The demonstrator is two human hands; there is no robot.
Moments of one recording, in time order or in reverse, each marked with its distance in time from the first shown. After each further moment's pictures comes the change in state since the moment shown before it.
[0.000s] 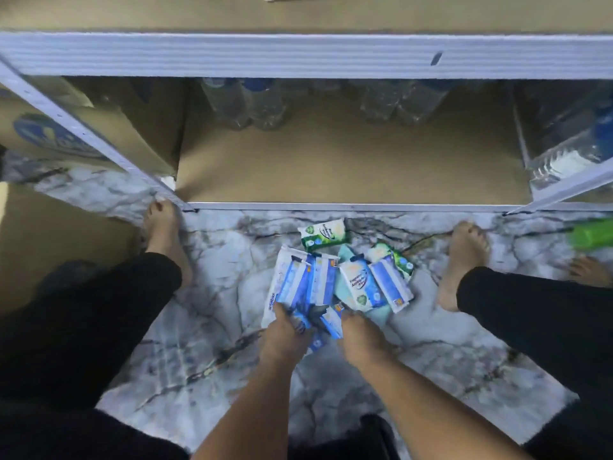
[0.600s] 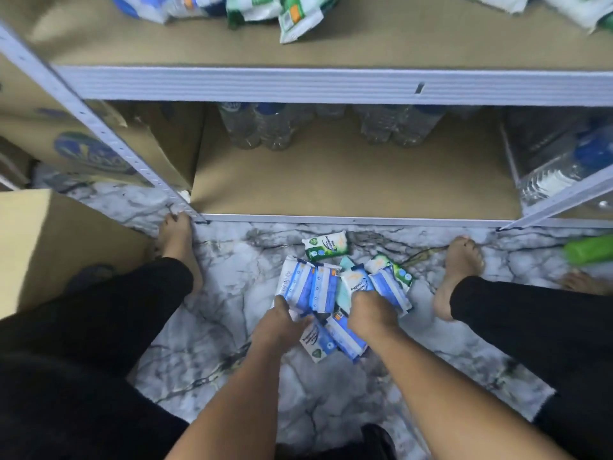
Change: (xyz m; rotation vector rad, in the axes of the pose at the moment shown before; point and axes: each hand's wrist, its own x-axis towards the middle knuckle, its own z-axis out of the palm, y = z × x) left_hand -0.006 0.021 -0.046 0.068 0.015 0.074; right_hand -0.009 0.003 -0.077 -0.027 0.151 0.013
